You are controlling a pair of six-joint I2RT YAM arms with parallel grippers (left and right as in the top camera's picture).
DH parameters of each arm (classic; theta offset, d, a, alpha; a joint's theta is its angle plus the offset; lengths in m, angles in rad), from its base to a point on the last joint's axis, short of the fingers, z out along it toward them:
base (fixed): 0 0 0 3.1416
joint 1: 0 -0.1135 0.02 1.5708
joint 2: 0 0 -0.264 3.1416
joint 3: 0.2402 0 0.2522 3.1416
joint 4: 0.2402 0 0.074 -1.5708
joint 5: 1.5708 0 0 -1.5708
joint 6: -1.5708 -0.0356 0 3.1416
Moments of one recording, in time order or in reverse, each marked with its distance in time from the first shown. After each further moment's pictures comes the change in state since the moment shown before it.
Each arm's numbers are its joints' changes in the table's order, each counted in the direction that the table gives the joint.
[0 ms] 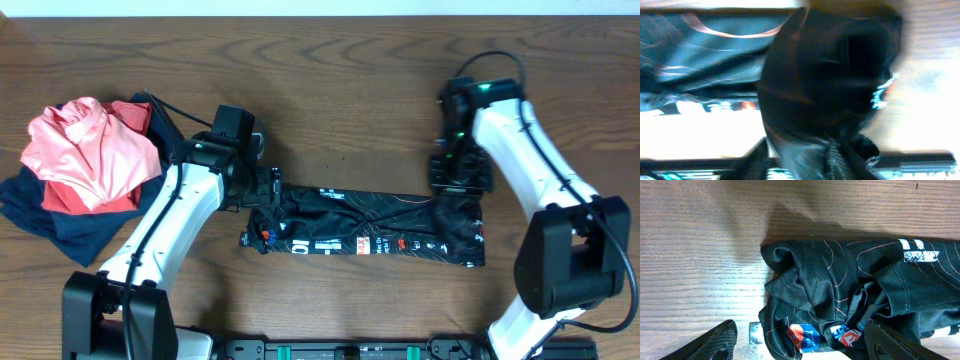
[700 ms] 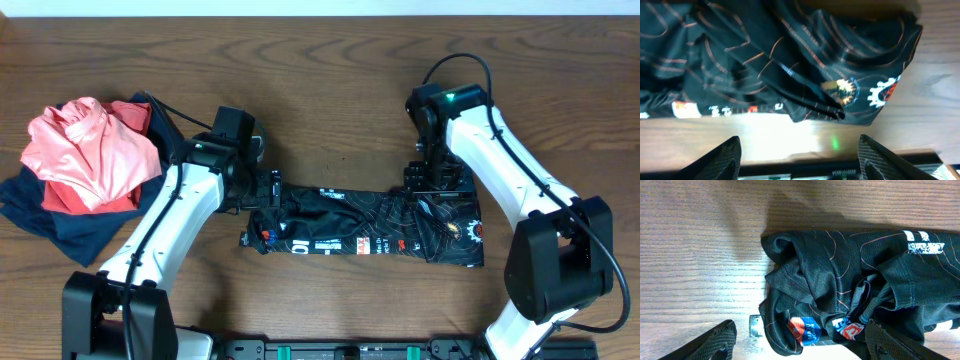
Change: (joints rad) left arm 0.000 0.000 0.000 0.027 0.003 0.000; right arm -0.108 0.000 -0.016 -0.021 0.089 -0.045
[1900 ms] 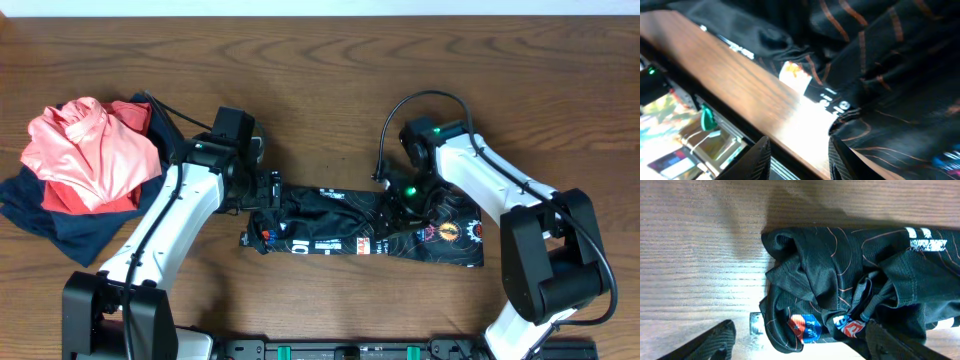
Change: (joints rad) left arm 0.000 0.000 0.000 0.013 0.000 -0.001; right arm -0.025 -0.001 -0.245 -0.242 -0.540 0.397
